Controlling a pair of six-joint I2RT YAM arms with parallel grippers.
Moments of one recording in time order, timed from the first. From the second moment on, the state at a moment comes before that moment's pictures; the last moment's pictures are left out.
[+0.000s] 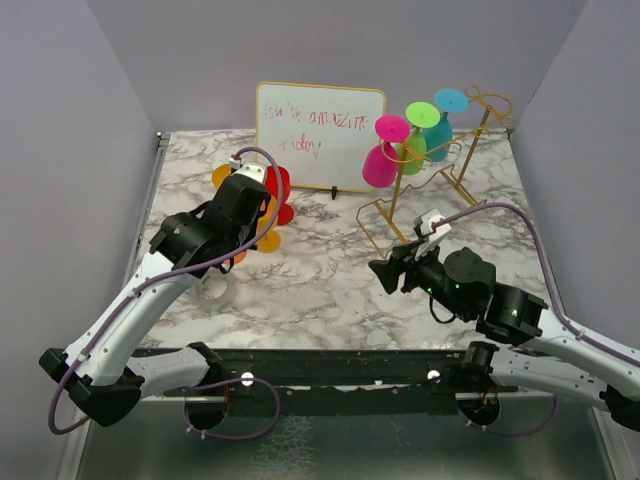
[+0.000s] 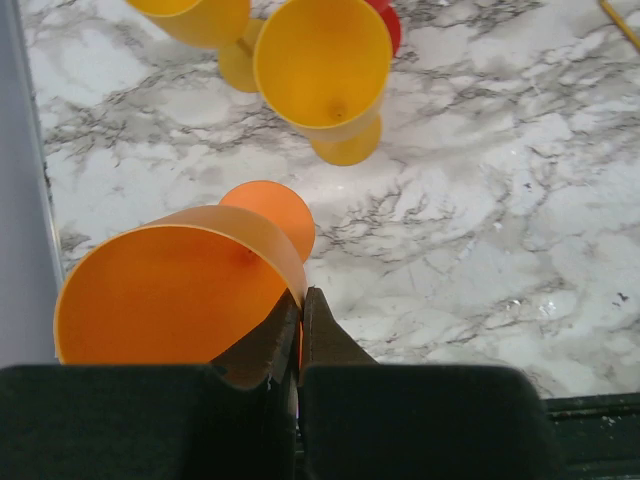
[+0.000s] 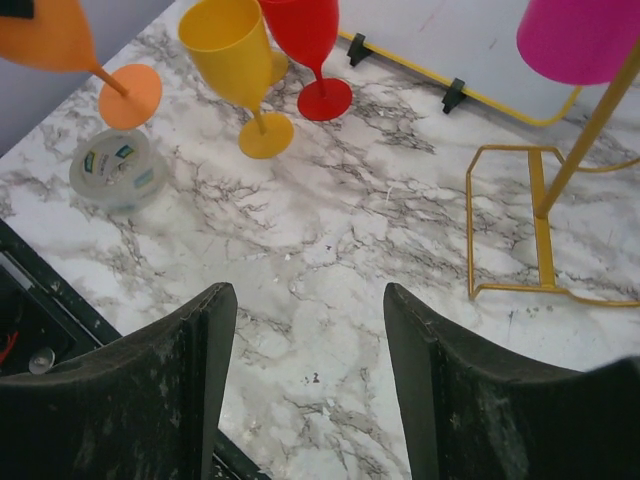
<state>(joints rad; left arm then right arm) -0.70 1.11 1.40 -1.11 -0.44 -0.28 1.07 0.74 0.80 -0.31 0.37 0.22</state>
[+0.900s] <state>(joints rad) -0.28 1.32 1.30 -0.81 -0.19 -0.10 1.07 0.68 0.88 -0.58 0.60 0.58</state>
